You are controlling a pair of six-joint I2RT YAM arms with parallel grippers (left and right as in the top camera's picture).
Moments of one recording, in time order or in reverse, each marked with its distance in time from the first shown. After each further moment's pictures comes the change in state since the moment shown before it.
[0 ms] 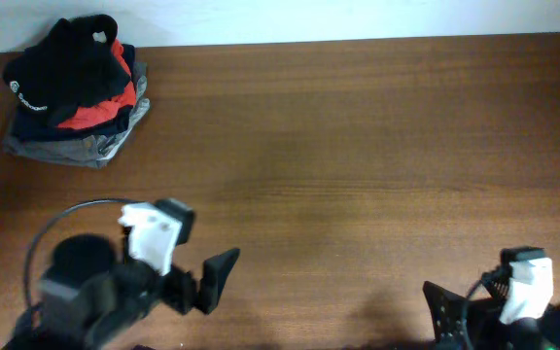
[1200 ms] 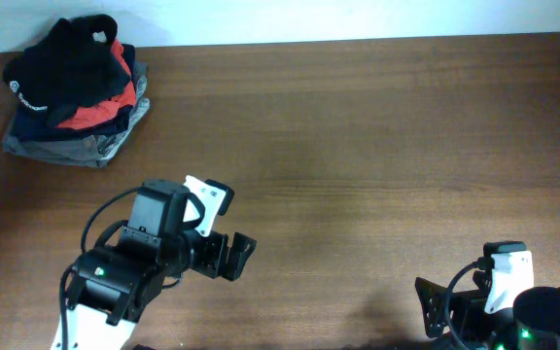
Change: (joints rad) left arm 0.000 0.273 -0.160 0.047 -0.003 0.000; right arm 0.000 0.000 -0.078 0.024 0.014 0.003
